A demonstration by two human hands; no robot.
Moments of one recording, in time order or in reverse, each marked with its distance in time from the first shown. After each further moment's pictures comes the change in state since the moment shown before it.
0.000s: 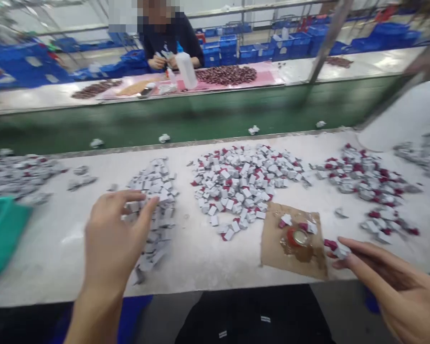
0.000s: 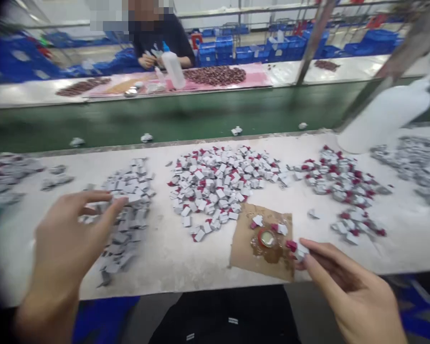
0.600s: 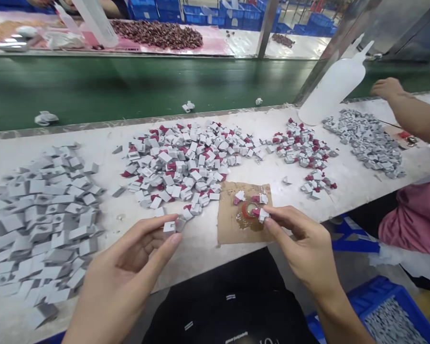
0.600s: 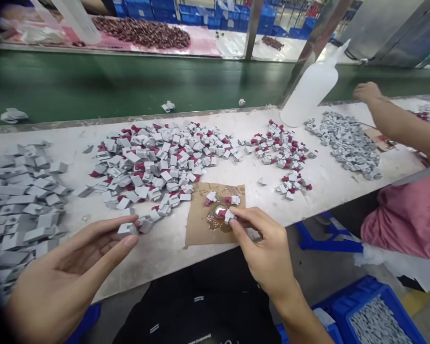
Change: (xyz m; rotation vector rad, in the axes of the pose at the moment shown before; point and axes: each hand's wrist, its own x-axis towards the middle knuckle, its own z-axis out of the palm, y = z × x) left_hand -0.088 0.060 0.038 -0.669 -0.556 -0.326; right_hand -0.019 -0.034 0.033 0.066 -0.170 -0.169
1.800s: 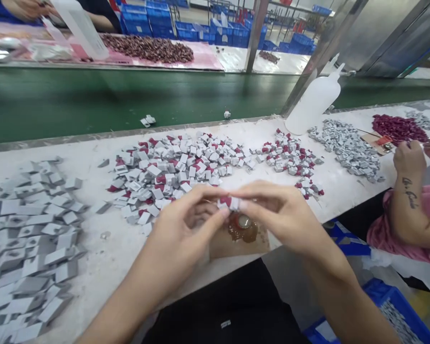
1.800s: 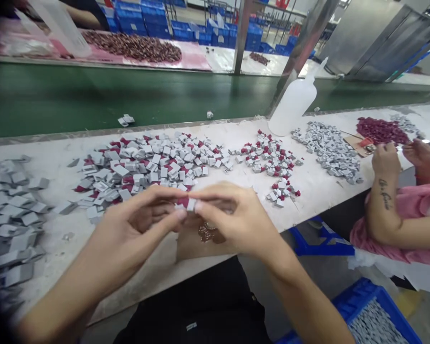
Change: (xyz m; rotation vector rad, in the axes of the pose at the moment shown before) left_hand 0.051 0.077 0.065 -0.054 -0.412 0.394; right_hand 0.085 -0.037 0.002 0.262 -0.374 -0.002
